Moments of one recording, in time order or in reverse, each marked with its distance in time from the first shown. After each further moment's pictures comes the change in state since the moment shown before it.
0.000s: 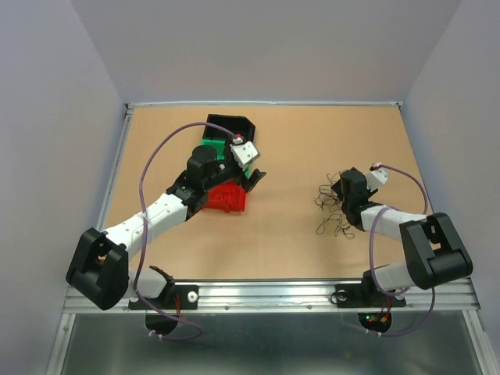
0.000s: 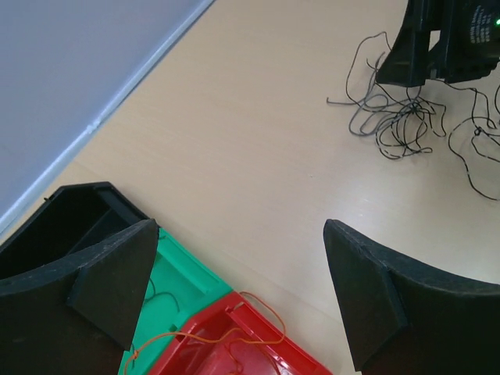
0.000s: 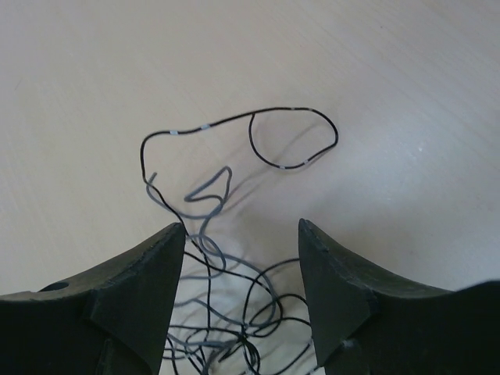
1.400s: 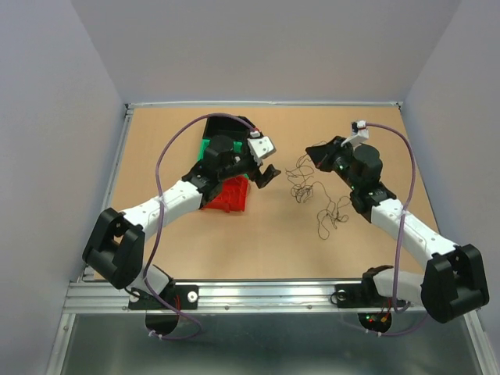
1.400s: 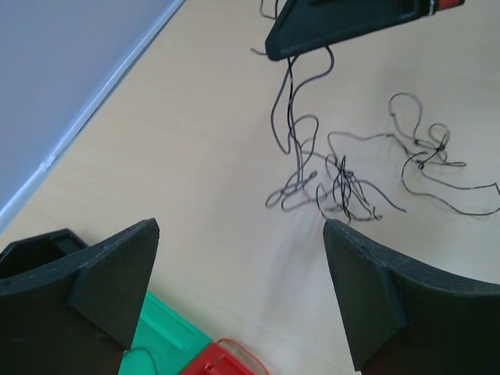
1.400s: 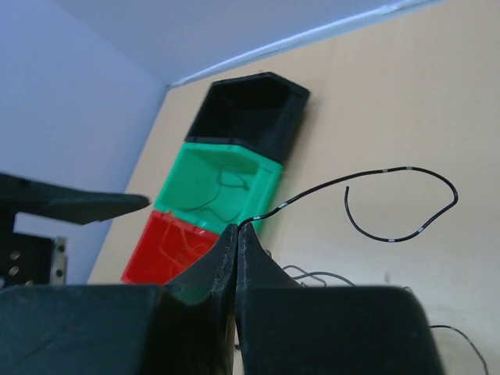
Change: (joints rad) left arm -0.040 0.156 0.141 -0.002 0.071 -0.009; right arm 0.063 -0.184 0.269 0.047 -0.691 -0.166
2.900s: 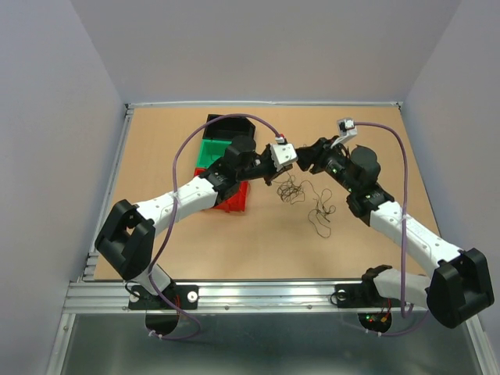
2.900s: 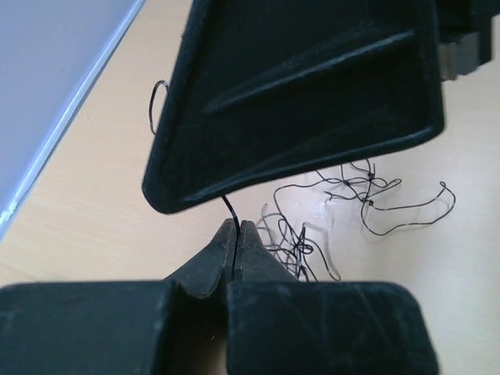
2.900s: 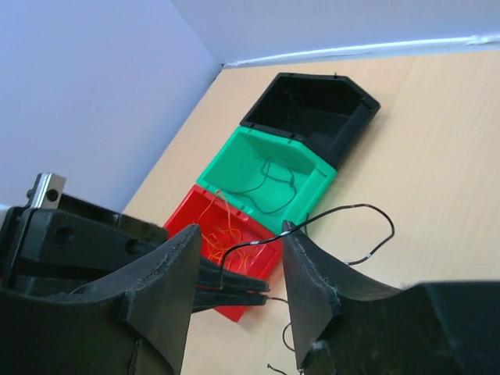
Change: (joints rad) left arm -0.130 0.095 0.134 -0.085 -0.017 0.057; right arm 0.109 -0.047 0.028 0.047 -0.143 -0.114
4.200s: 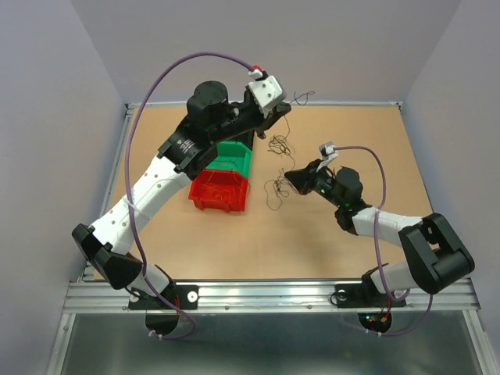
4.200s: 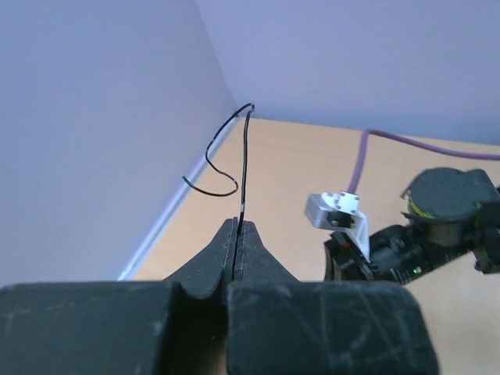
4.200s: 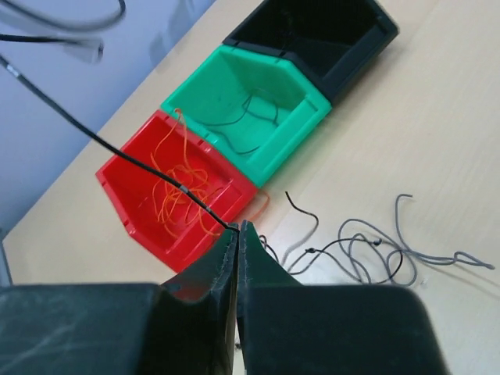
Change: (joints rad) left arm 0.035 -0.087 0.575 -0.407 -0.027 -0.089; right arm 0.013 0.243 -0.259 0.455 -0.108 -0.112
